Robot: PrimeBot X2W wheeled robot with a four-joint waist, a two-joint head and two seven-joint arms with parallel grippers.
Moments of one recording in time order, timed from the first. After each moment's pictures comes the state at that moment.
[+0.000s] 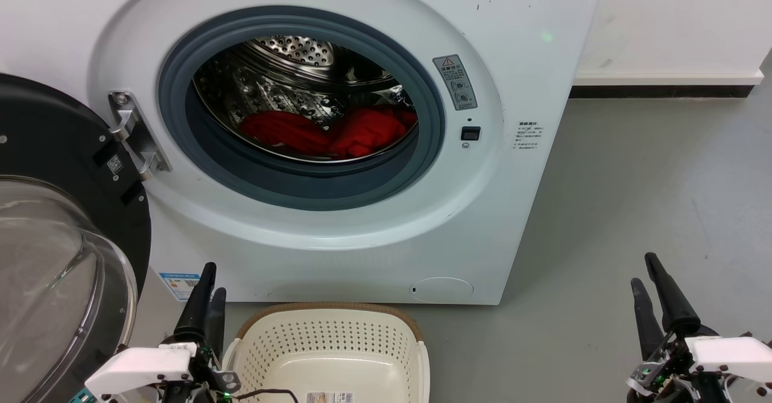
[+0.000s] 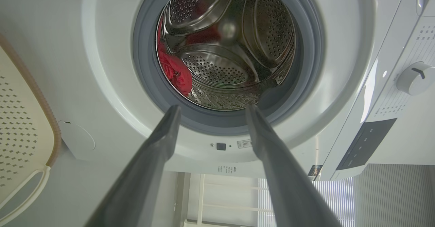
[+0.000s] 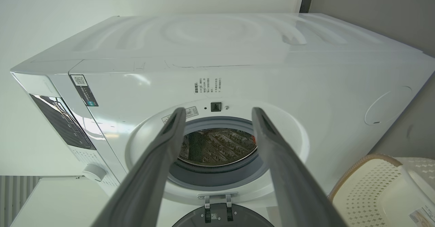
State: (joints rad) left arm -0.07 0.05 0.10 0.27 -1.60 -0.13 0.09; right arm -0.06 -0.05 -0.11 0.28 1.61 0.13 0.10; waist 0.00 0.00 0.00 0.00
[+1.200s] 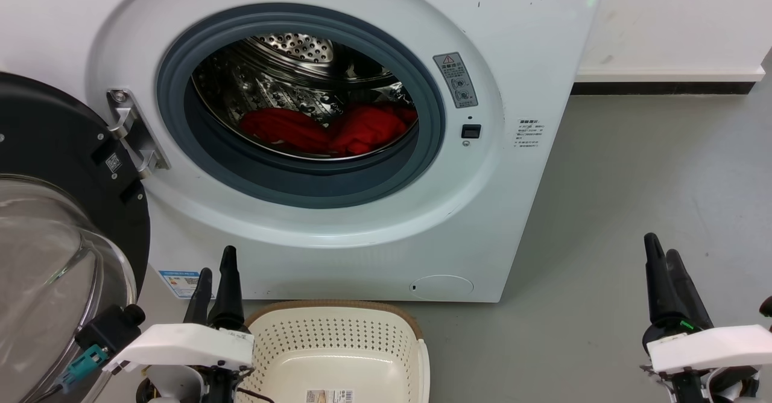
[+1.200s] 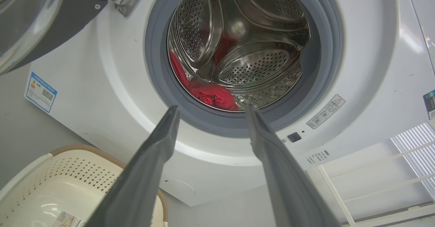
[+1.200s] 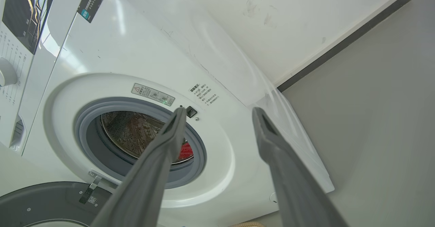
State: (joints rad) left arm -0.05 0.05 0.01 0.10 -0.89 0.03 -0.06; right arm -0.01 -0.05 -0.09 0.08 0.84 0.13 -0.05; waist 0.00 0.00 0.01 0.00
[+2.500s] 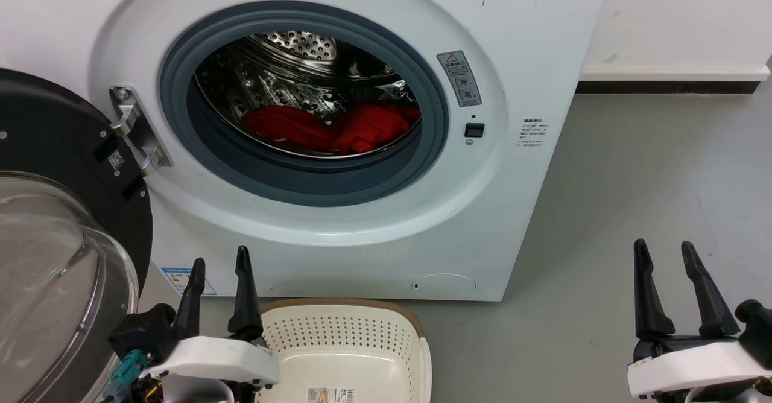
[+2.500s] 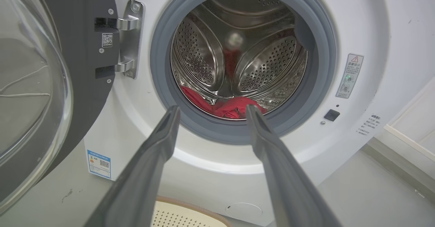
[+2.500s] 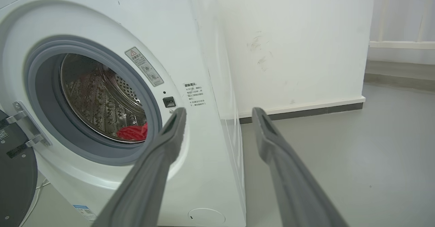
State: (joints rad) left arm -0.01 0.05 -0.05 0.05 -0.42 0.06 -0.17; right arm 0.05 -0.05 -0.07 -0.03 0.26 0.13 -0.17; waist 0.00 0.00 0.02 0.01
